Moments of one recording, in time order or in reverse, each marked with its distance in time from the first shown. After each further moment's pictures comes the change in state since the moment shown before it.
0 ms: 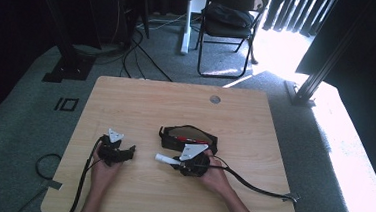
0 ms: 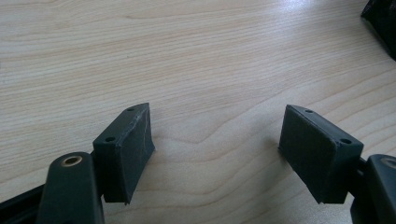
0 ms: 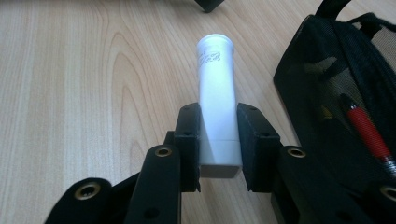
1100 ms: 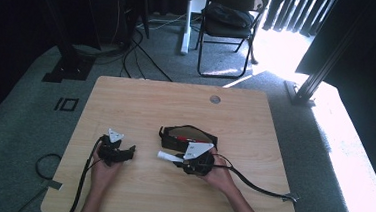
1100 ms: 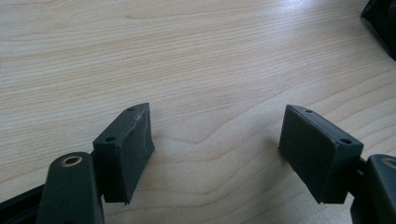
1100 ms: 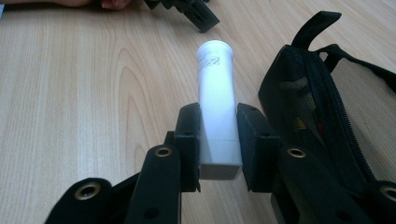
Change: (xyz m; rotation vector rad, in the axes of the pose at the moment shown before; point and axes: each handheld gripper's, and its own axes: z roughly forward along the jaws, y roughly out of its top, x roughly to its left) left arm 0.000 0.000 0.000 0.000 0.000 0.000; right arm 0.001 0.010 -0.023 -0.030 -0.022 -0.034
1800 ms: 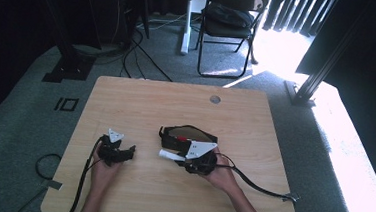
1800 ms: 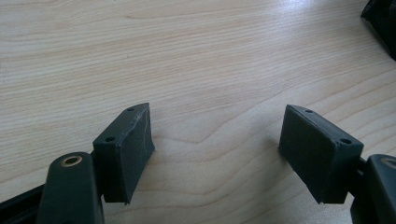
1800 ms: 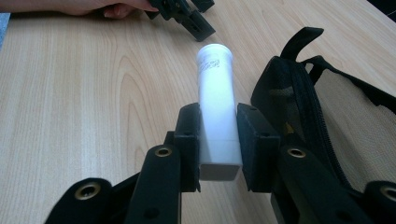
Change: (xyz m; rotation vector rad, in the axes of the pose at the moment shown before) left arm 0.000 0.000 0.000 0.000 0.000 0.000; right arm 0.000 0.005 -0.012 -0.017 -0.015 -0.014
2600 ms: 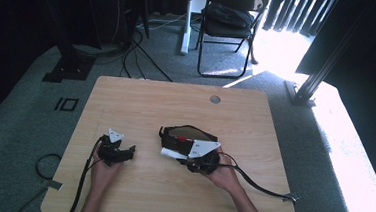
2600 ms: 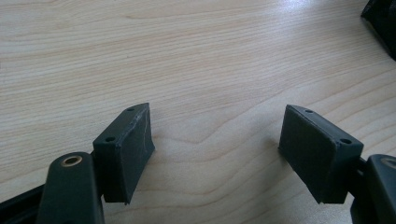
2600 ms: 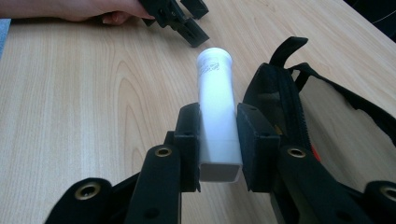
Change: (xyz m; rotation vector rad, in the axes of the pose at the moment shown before) left arm 0.000 0.000 0.000 0.001 0.000 0.000; right arm -0.002 0.003 -0.010 -0.014 -0.019 -0.012
